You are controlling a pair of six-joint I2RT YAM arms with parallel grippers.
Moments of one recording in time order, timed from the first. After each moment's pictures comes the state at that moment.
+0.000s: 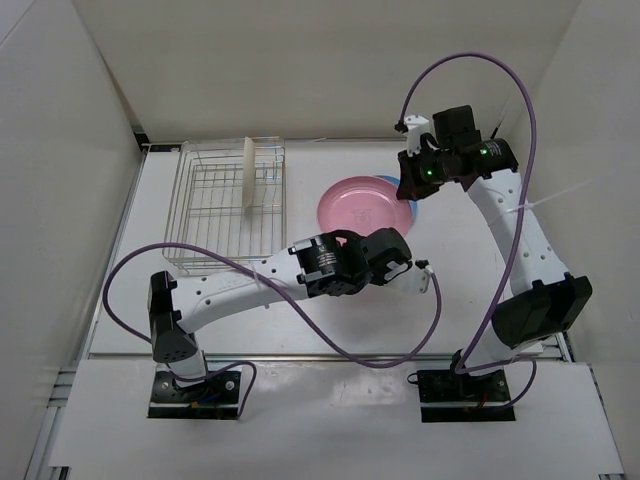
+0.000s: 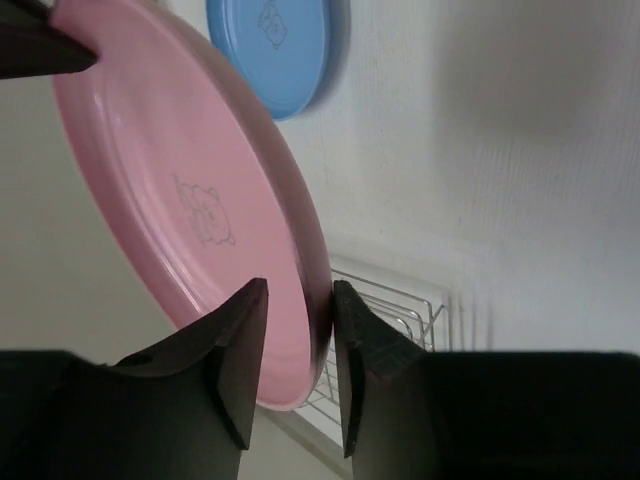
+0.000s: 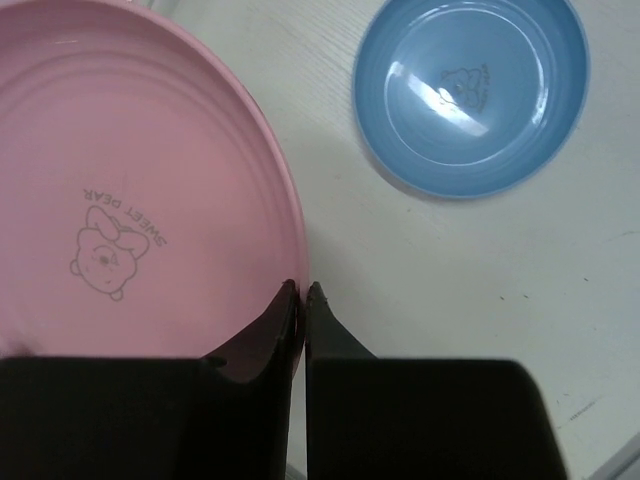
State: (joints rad) left arm -1.28 1.71 1.77 -0.94 -0.50 0.79; right arm 0.32 1.58 1.79 -1.09 -0.35 -0.19
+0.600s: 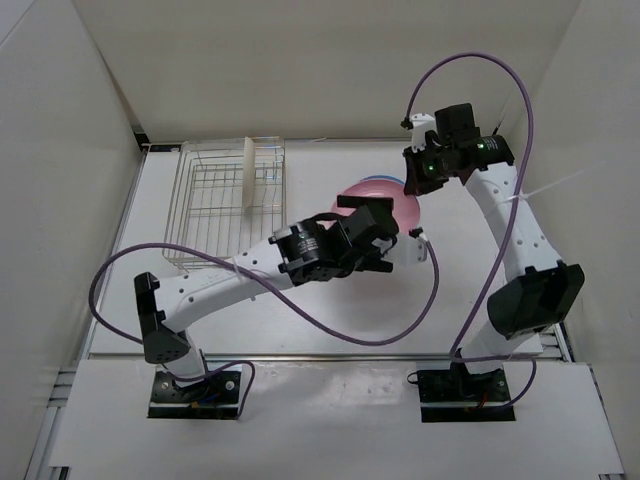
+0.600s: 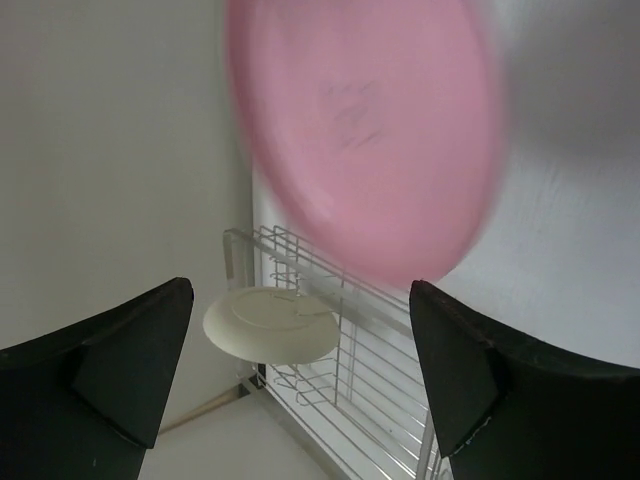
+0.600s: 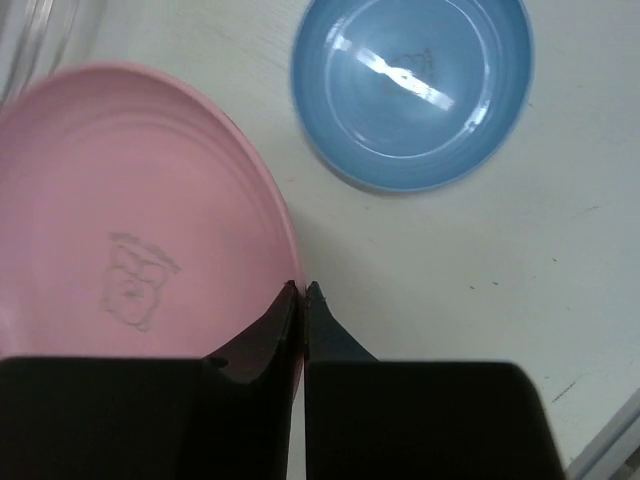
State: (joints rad) left arm -1.23 1.67 1.79 -0.83 -0.55 0.77; right arm 0.28 1.62 1.78 -1.06 -0.28 -0.17
